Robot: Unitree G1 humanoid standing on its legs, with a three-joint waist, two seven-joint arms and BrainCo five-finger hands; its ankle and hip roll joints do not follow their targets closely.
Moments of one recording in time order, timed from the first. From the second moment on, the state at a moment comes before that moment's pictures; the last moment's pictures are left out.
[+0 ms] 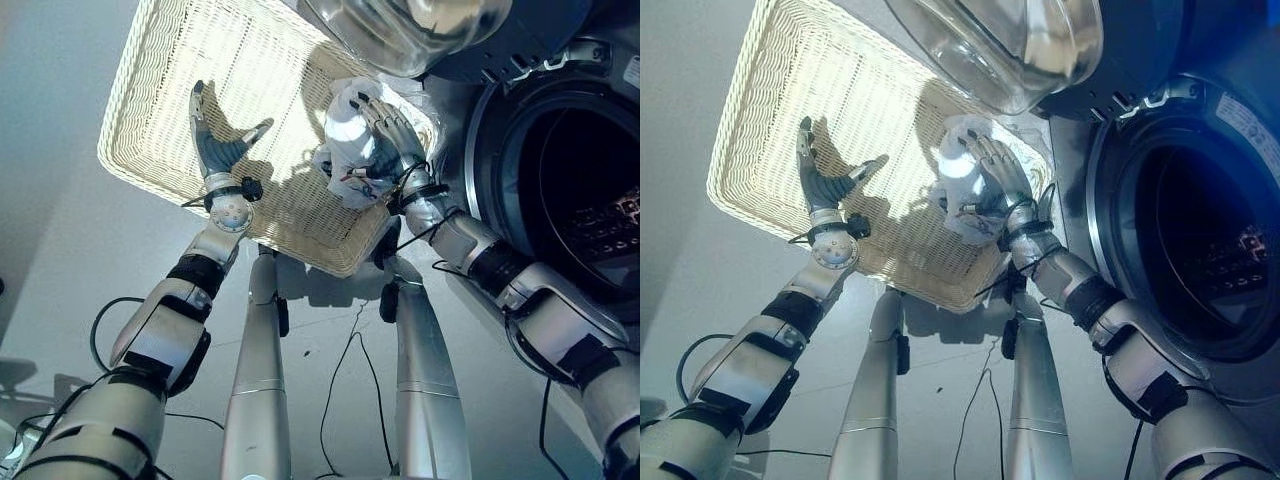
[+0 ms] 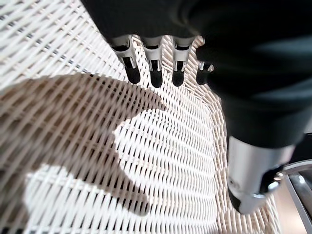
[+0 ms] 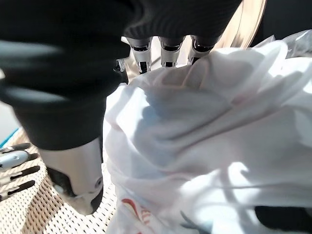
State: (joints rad) left arm -1.02 0.44 -0.42 0.93 -0.22 -0.48 0.75; right arm -1.14 -0.50 0.82 0.69 -0.33 -0.07 -0.58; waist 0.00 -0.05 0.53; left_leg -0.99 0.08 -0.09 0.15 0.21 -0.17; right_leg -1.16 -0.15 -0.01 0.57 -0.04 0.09
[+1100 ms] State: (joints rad) left arm -1.03 0.39 -0.49 0.95 -0.23 -0.50 0.75; right arm -1.26 -0.42 0.88 0.95 -0.54 0.12 -0.36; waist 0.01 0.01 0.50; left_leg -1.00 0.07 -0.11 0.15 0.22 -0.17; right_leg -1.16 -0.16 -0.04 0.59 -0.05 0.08
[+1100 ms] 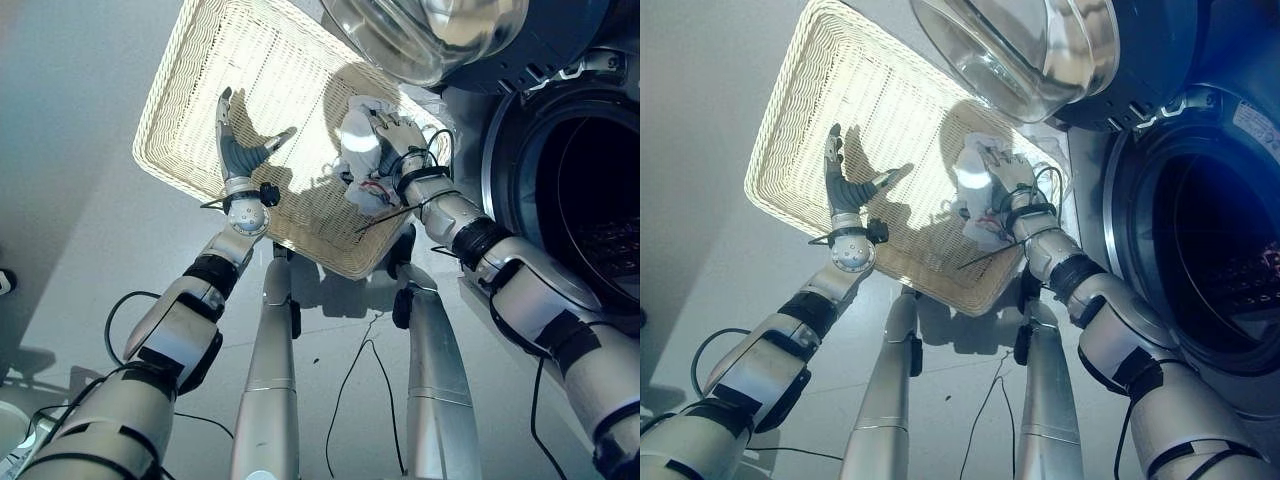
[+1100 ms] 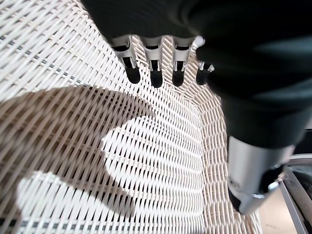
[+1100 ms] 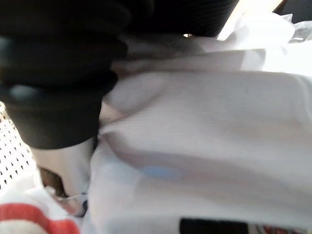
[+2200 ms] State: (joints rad) left arm -1.02 0.41 -0.48 0.94 -0.23 -0.51 0.77; right arm -1.21 -0.46 0.88 0.92 -0.49 0.08 -0.34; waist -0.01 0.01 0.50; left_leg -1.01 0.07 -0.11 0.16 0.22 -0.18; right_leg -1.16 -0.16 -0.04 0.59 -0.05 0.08
